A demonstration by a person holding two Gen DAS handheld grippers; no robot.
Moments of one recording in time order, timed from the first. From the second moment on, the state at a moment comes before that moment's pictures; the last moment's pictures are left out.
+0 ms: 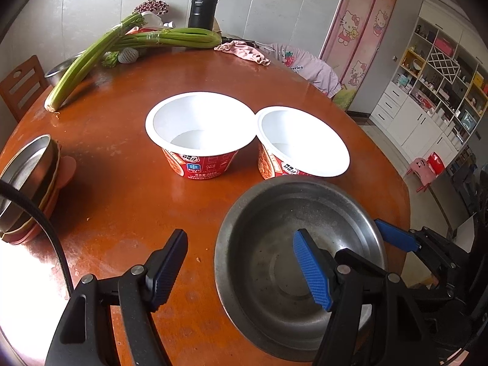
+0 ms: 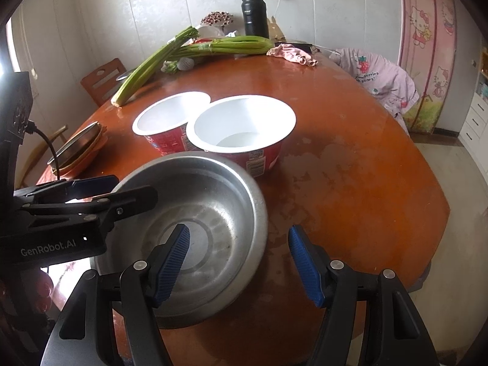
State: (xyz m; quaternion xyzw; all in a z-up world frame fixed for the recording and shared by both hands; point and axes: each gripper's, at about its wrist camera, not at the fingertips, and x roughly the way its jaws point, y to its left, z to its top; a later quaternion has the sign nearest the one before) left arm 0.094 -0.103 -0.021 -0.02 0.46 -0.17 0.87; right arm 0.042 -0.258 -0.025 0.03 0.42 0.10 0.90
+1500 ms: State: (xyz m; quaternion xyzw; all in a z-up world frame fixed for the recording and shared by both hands) left arm 0.097 -0.103 -0.029 -0.07 0.47 -0.21 0.86; right arm 0.044 -0.240 -0.034 0.04 0.43 0.14 0.89
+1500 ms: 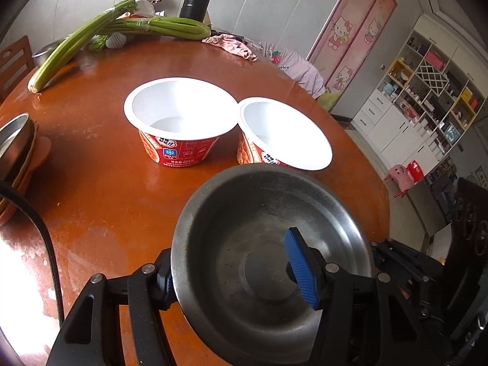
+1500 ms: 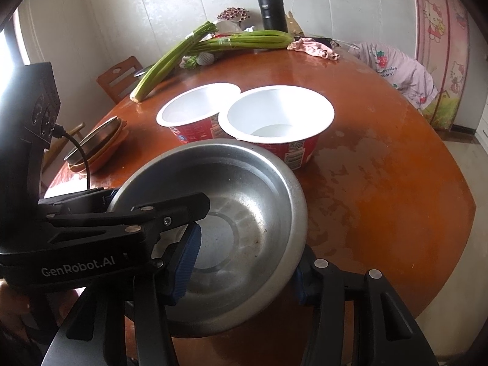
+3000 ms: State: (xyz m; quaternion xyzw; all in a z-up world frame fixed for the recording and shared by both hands) left arm 0.072 -0.046 -0.034 -0.09 0.46 -0.18 0.87; right arm 0.035 -0.184 -0.028 0.00 0.43 0.18 0.89
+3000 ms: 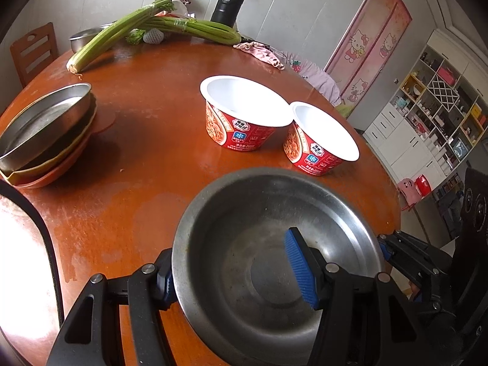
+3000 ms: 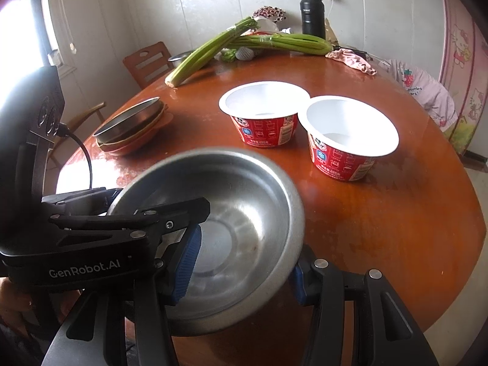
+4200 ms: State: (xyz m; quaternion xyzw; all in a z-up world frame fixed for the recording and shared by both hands) left arm 0.070 -0.047 -0.033 -0.10 0.46 -0.17 0.87; right arm 0.034 -0.199 -0.028 0.01 0.42 0.18 0.89
